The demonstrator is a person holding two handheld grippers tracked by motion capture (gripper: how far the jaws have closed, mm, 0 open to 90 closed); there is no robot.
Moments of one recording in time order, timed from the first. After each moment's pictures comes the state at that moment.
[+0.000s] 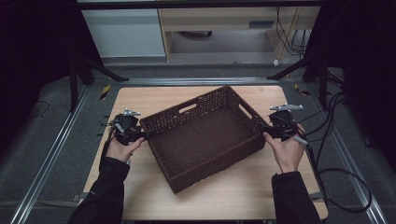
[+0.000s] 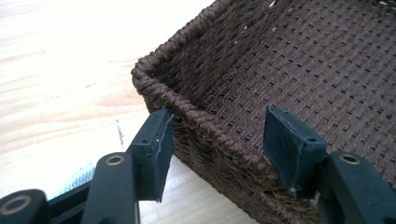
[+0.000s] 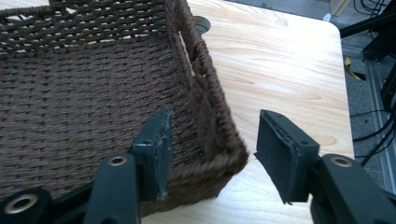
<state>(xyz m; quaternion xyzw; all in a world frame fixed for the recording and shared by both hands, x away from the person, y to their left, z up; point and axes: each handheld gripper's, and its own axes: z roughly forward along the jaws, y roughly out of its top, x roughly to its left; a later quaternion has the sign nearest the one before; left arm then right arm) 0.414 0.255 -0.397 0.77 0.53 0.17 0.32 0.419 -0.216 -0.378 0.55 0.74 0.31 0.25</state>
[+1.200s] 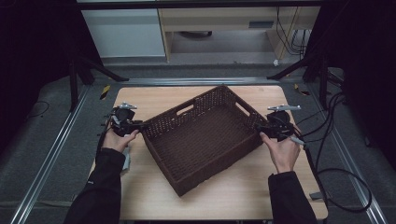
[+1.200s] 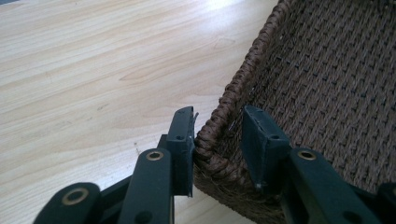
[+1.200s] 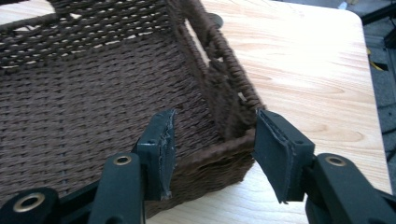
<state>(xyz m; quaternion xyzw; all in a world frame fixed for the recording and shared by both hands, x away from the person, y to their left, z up) 0.446 0.275 -0.401 0.79 0.50 0.16 0.32 0.420 -0.208 -0.382 0.56 0.73 0.32 0.23</state>
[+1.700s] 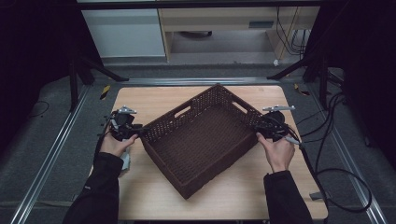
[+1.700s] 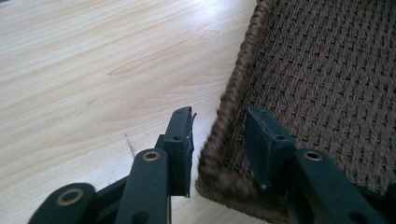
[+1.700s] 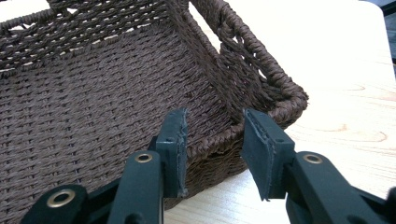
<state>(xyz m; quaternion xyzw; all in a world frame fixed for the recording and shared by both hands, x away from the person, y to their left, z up) 0.437 0.275 -0.401 0.81 0.47 0.15 0.32 0.426 -0.199 -0.389 0.56 0.73 0.32 0.21</state>
